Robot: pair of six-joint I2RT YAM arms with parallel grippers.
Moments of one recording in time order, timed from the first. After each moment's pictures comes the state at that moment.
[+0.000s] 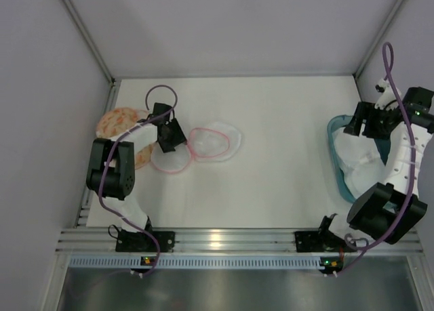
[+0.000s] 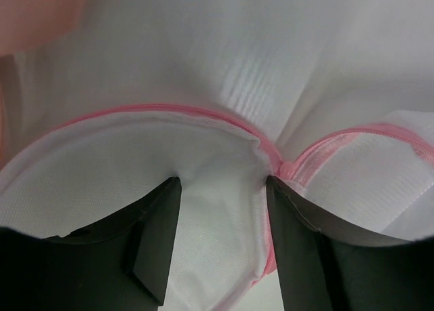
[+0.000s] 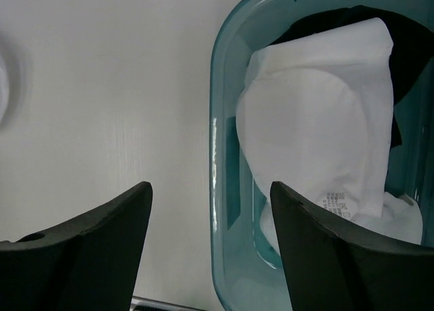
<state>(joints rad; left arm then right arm) -0.19 1.77 1.08 -0.38 0.02 -0.63 -0.51 1.35 1.36 -0.98 -0.52 -0.27</state>
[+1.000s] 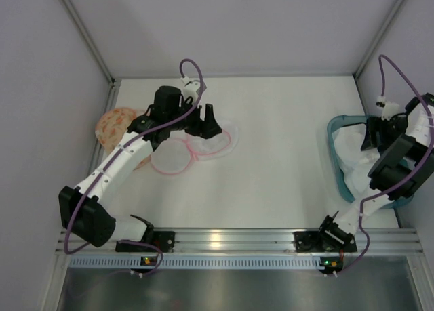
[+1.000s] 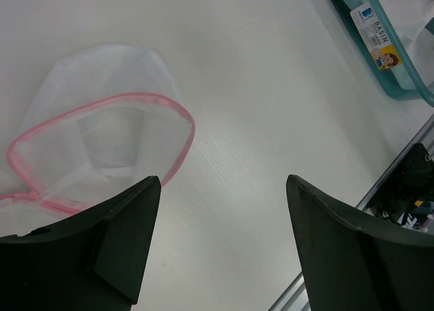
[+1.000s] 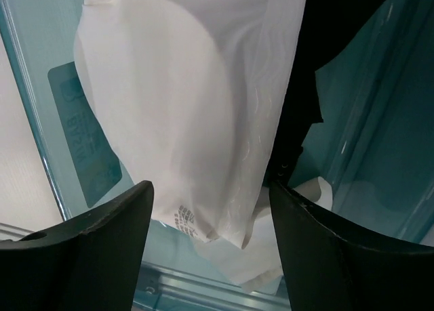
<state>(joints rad) -0.46 1.35 1.25 -0.45 0.40 -0.23 -0.66 1.85 1.63 -1.21 -0.36 -0.69</state>
